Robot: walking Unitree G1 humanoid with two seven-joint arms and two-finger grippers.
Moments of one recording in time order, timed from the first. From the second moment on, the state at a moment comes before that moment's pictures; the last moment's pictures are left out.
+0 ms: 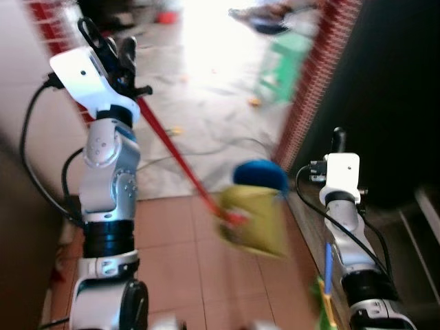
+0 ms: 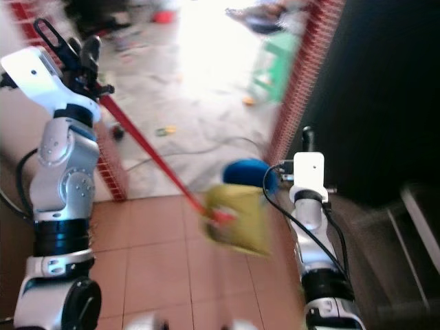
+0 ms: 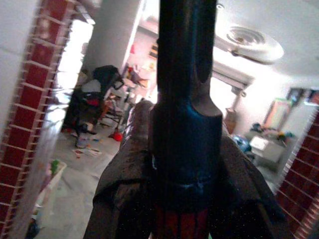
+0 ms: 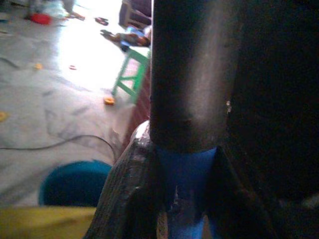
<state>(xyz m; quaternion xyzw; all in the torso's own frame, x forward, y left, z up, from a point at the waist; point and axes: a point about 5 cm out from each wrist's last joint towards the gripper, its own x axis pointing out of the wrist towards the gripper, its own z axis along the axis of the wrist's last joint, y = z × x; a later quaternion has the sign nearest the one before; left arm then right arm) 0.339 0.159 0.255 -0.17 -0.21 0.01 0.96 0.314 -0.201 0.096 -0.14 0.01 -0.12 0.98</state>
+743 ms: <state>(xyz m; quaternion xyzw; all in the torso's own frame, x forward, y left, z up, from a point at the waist) 0.338 0.162 0.252 -0.15 -0.21 0.03 0.97 0.321 -0.178 0.099 -0.12 0.00 -0.09 0.99</state>
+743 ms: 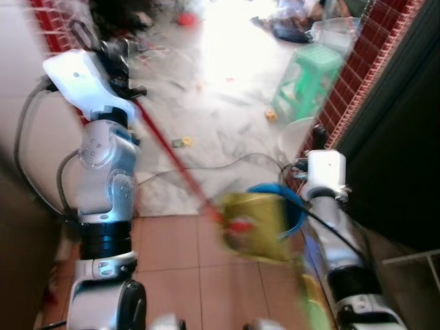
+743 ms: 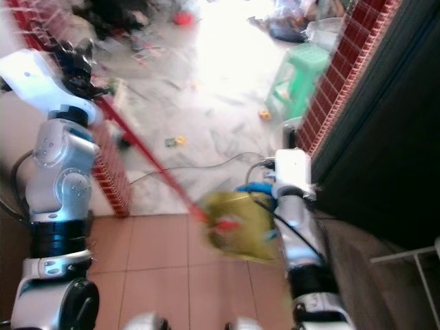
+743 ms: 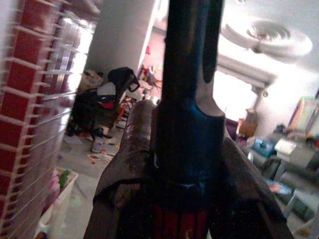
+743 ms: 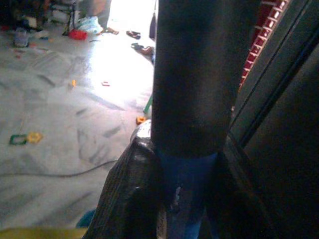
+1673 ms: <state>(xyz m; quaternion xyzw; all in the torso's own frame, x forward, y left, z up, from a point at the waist) 0.336 0.119 0.254 -0.13 -0.22 -0.04 0.97 0.324 -0.192 0.100 -0.12 0.00 -0.11 0.99</state>
